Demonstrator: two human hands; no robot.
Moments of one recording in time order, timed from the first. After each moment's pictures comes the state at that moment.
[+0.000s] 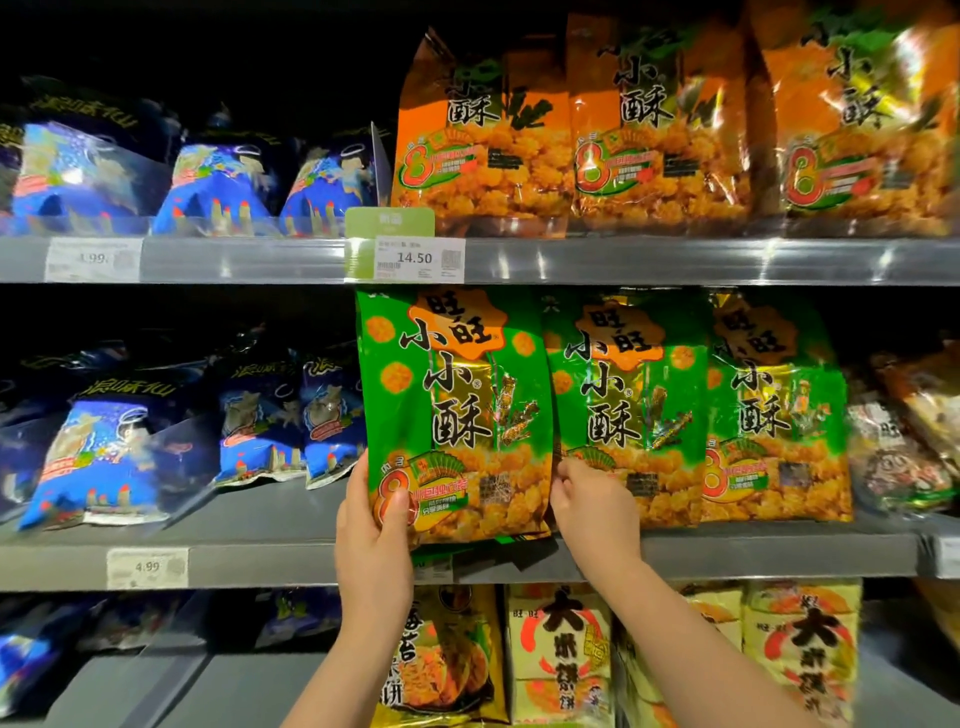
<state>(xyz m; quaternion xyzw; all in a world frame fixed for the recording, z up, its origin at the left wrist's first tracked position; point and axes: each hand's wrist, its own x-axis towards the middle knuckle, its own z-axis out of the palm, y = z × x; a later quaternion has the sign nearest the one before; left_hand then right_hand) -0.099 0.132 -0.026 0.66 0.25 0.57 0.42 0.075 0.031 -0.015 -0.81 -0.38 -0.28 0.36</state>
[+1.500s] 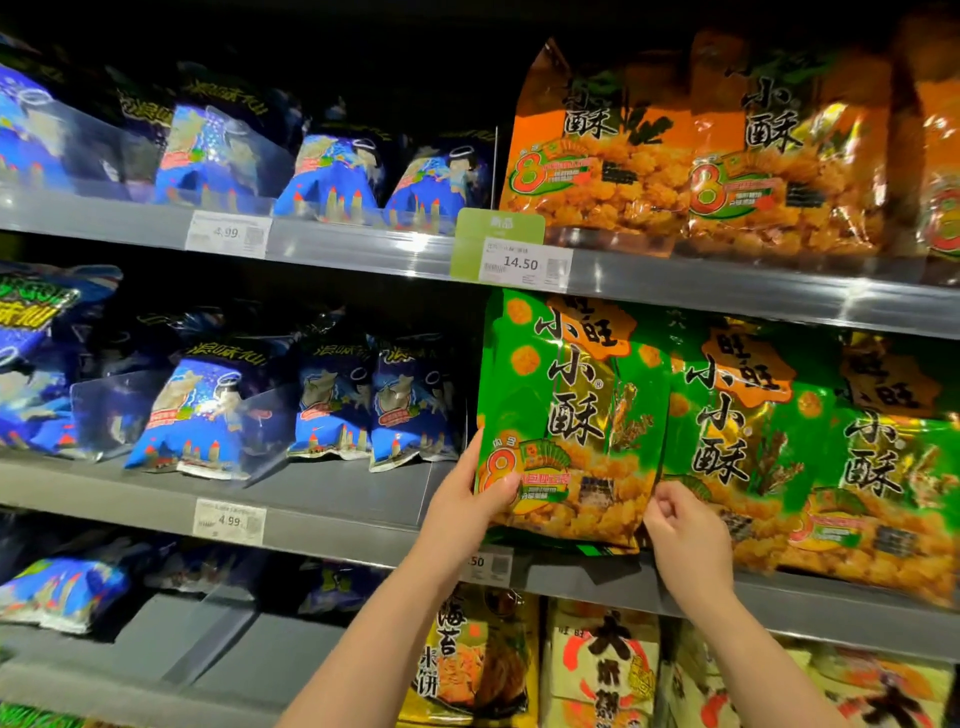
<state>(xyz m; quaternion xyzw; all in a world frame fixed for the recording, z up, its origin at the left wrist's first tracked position) -0.093 0.160 -0.005 0.68 0.11 0.39 0.60 0.088 0.021 -0.017 -0.77 -0.37 -0.19 0.49</state>
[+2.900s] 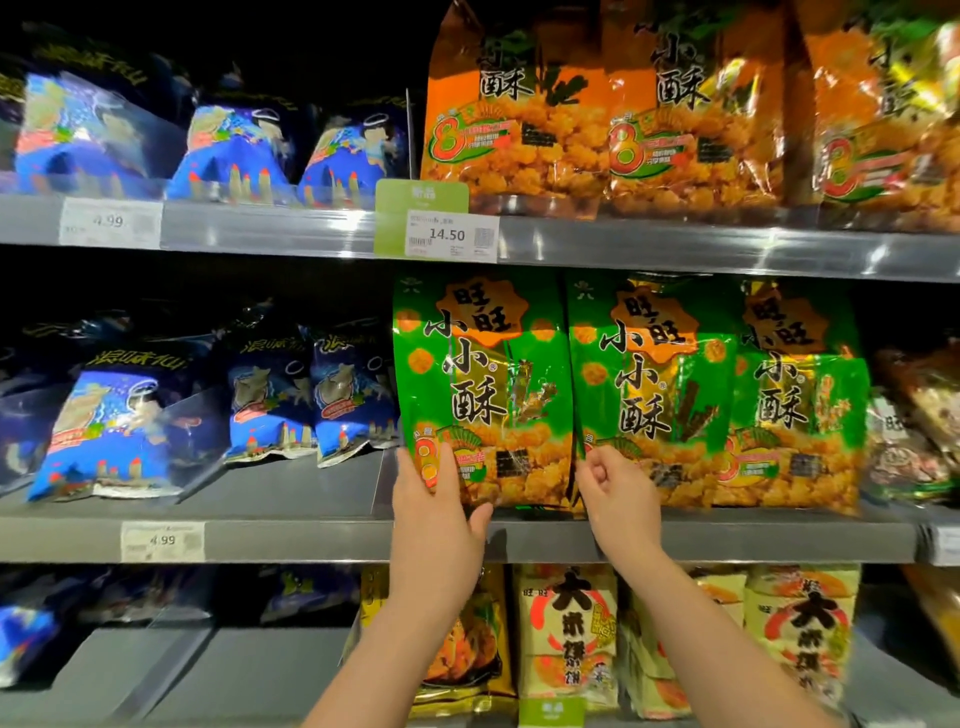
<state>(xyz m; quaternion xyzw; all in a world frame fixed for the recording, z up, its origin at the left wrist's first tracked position) -0.084 0.126 -0.027 0.85 0.34 0.36 0.16 0.078 0.028 -0.028 -0.78 -0.35 -0.20 0.48</state>
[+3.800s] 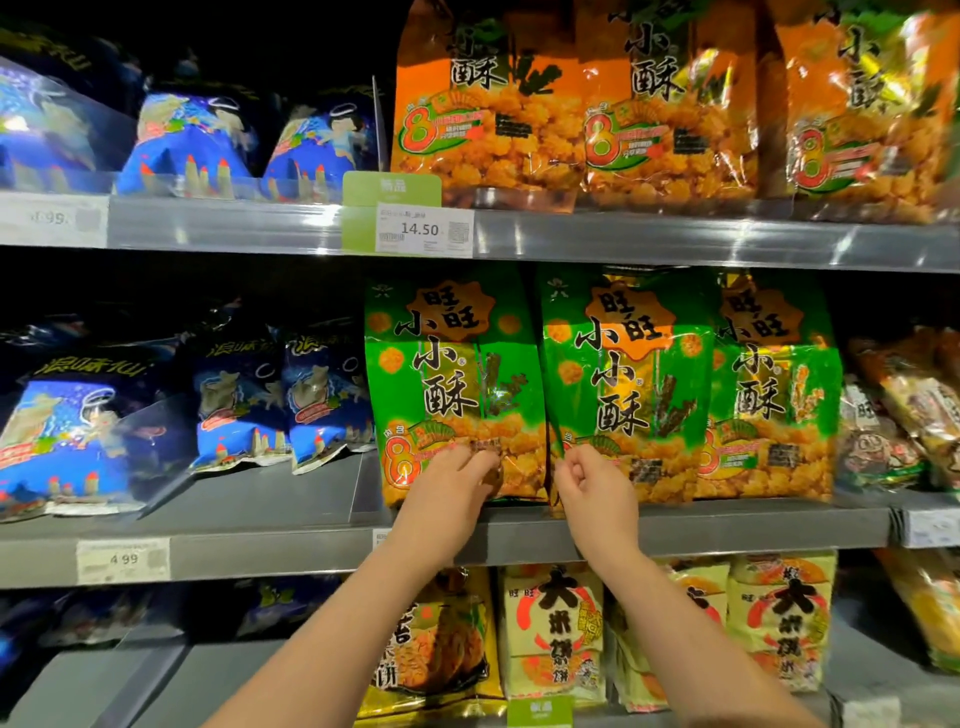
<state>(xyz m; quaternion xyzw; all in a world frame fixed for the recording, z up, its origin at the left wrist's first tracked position) -0.034 0.173 -0.027 0.92 0.09 0.38 0.03 0.076 0.034 -0.029 -0.79 -0.33 -0.19 0.48</state>
